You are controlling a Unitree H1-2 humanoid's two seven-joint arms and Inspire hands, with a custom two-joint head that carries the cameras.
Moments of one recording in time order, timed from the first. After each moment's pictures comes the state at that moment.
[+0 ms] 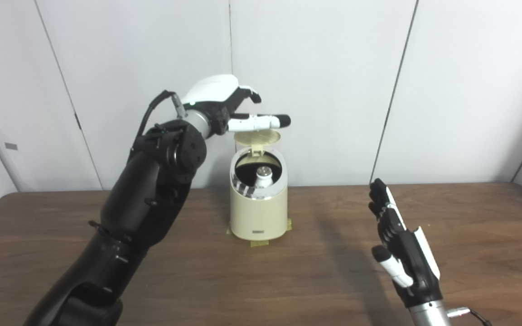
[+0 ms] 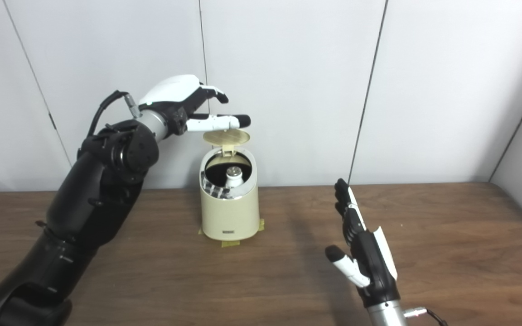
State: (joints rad) left arm -0.99 0.25 -0.36 0.04 0.94 0.46 -0.67; right arm -0.08 -0.15 0.00 -0.09 -0.03 -0.30 0.01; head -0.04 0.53
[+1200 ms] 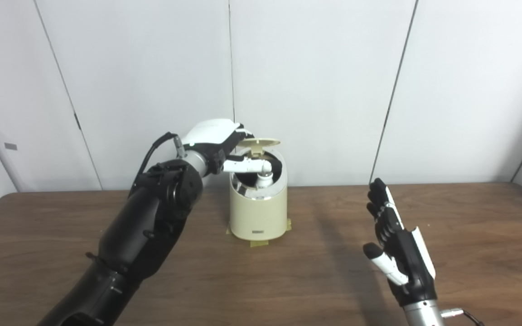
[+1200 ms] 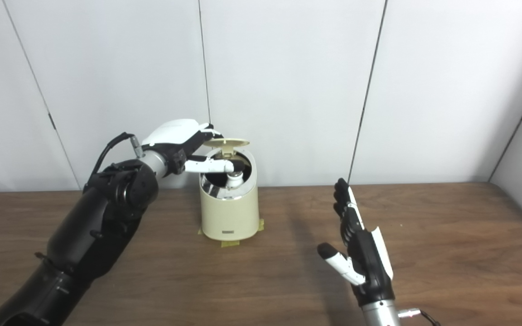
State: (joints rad) left arm -0.87 0.28 -0.41 0.04 0.92 0.43 -0.62; right arm -0.09 -0.10 -0.02 -0.09 -0.03 -0.26 0.01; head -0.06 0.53
